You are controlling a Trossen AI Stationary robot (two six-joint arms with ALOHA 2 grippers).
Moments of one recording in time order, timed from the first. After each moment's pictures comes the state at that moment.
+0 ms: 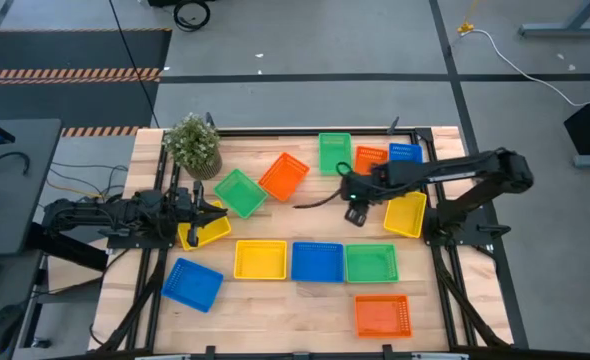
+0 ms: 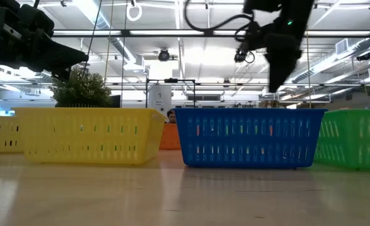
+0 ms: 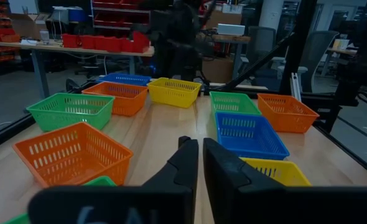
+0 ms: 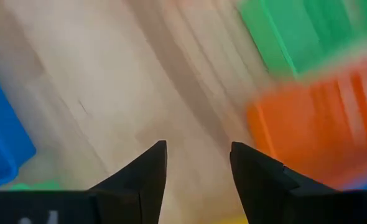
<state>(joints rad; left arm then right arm) -0.02 0.08 0.01 0.05 -0.06 -0.07 -0.02 1.40 1.09 -1.02 0.28 0.51</state>
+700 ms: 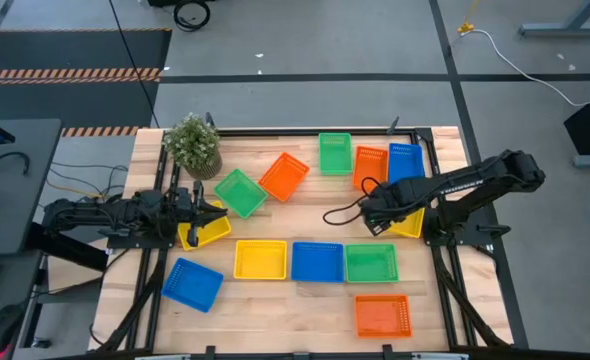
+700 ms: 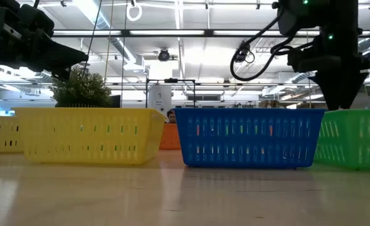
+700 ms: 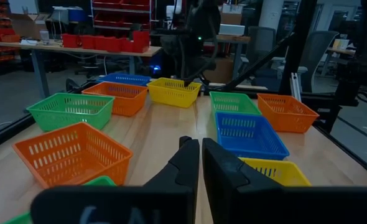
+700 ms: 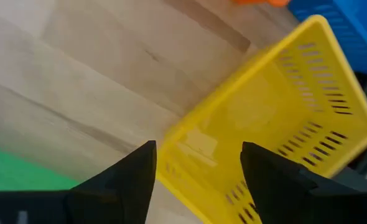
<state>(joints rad) -0.02 0.08 0.01 0.05 -0.06 -0.07 0.09 1.31 0.87 -1.20 0.19 1.16</state>
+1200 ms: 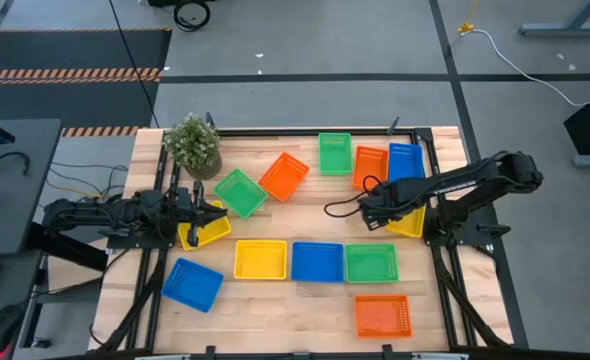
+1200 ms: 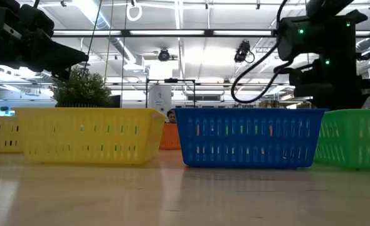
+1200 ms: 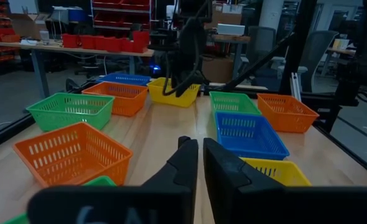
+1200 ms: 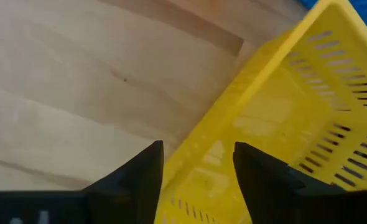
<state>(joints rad) -0.02 0.08 0.01 0.05 -0.06 -0.07 0.02 1.34 0.73 -1.04 0.20 1.22</state>
